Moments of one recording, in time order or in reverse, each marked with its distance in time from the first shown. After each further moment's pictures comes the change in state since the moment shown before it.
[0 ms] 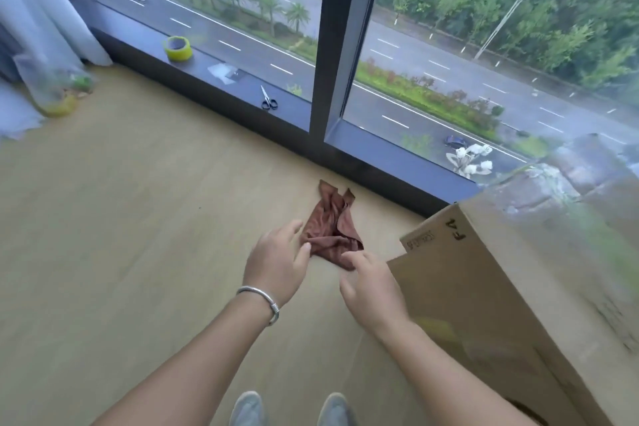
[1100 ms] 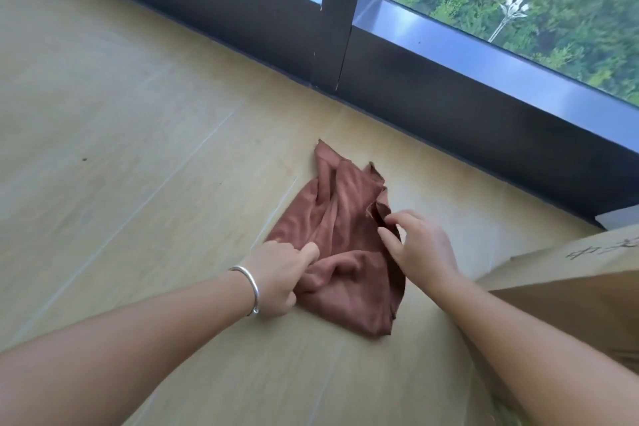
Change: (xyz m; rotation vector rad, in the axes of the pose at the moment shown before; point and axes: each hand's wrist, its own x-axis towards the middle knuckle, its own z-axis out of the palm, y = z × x) left_hand 0.234 -0.335 0.355 0.667 -0.436 0.562; right_hand 0.279 0.288 0.334 -0.163 0.266 -0.084
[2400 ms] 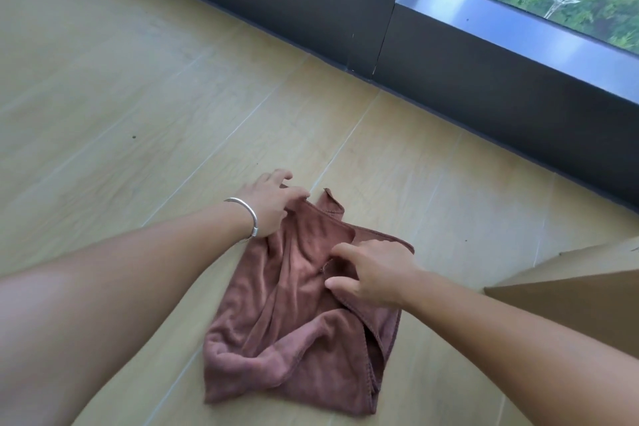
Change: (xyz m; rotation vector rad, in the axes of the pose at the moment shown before) left_hand 0.009 -0.095 0.009 -0.091 0.082 -0.325; right_hand -0.030 -0.074 0.051 -0.248 -0.567 -0.433
